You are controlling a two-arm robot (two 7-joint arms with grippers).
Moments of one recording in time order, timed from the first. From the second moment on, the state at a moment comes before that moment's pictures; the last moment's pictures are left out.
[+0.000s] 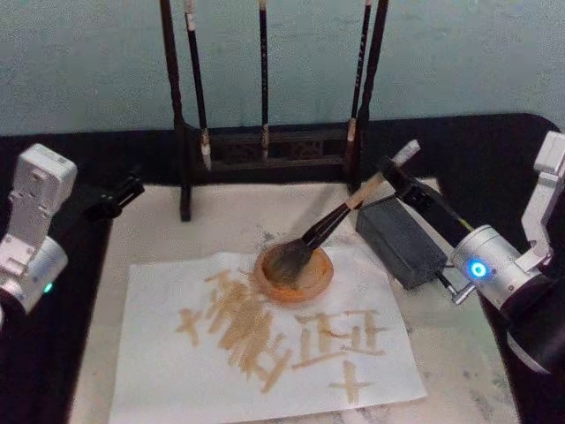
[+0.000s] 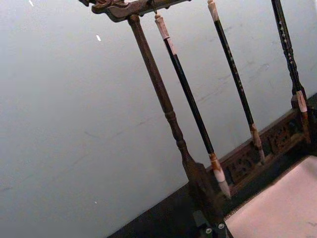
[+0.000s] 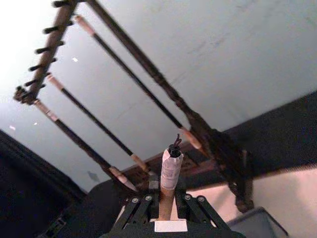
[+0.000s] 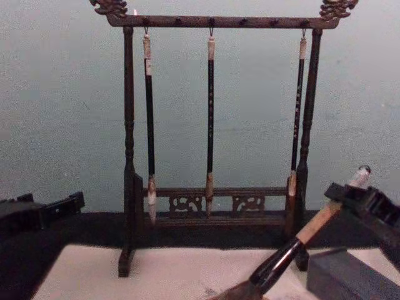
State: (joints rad) left arm -0.20 0.60 0.45 -1.41 -0.25 -0.12 0.03; right arm 0.20 0.40 -0.39 -1.36 1.17 0.04 0.32
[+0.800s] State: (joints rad) left arm -0.20 0.60 0.45 -1.41 -0.25 -0.12 0.03; right arm 0.18 0.45 -0.42 -1.53 1.03 0.03 0.33
